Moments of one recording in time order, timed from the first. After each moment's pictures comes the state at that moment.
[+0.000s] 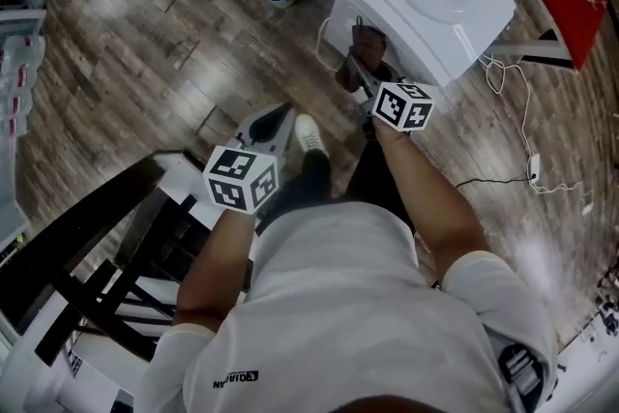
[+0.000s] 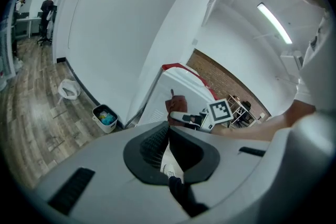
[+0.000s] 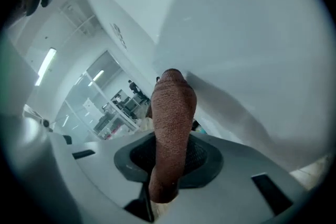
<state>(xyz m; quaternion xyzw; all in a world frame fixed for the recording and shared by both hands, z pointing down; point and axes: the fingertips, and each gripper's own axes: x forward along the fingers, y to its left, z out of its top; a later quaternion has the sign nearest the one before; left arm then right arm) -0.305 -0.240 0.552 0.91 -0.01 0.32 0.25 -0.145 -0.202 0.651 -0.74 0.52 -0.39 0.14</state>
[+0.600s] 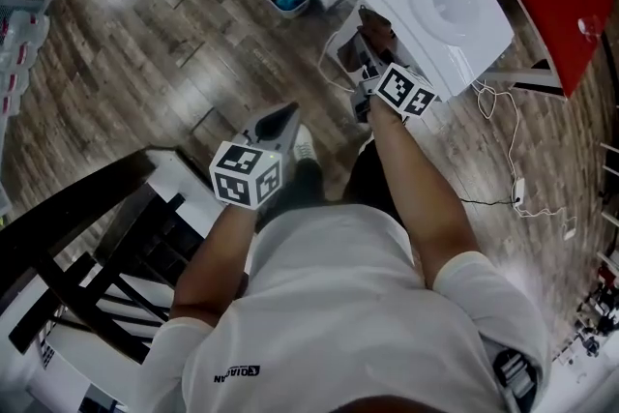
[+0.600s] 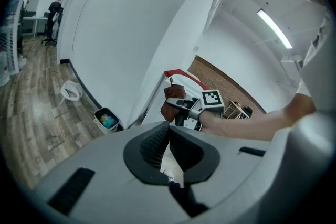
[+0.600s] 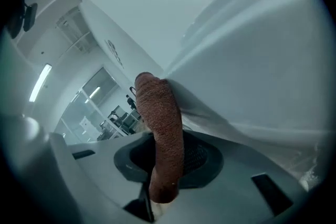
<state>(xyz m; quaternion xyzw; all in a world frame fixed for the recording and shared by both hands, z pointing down) -0.313 -0.250 0.537 0.92 -0.03 0.29 0.26 -0.105 -0.250 0.612 -0.77 0.48 -0.37 0.21</state>
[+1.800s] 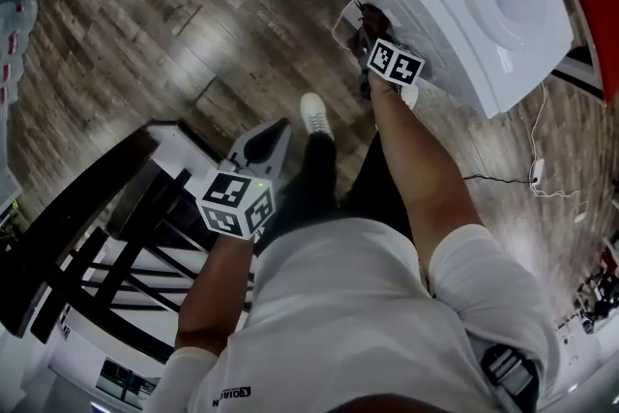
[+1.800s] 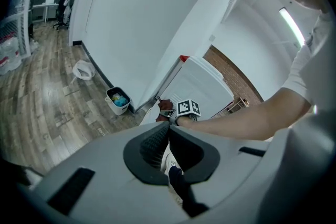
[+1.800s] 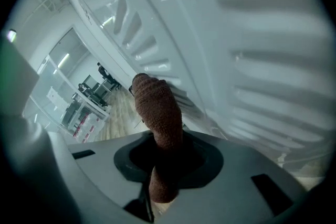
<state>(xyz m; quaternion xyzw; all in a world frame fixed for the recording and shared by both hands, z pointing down) -0.353 -0.260 0.607 0.88 -0.06 0.36 0.31 -0.108 -0.242 0.851 -0.77 0.40 -0.49 0.04</state>
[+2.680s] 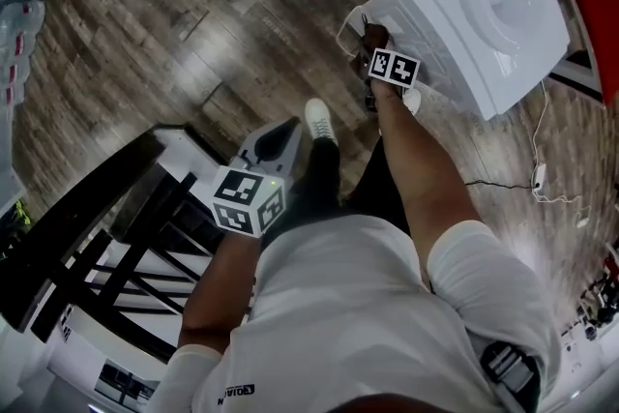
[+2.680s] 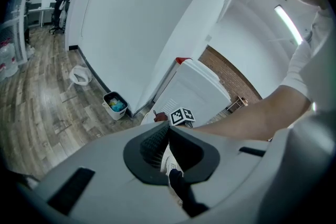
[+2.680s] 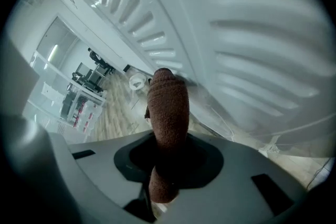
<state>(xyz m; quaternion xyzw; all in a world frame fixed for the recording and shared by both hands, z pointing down) -0.338 -0.260 0.592 0.88 -0.06 0.36 0.29 -0.139 -0.219 0.891 -0.72 0.38 -0.59 0.00</state>
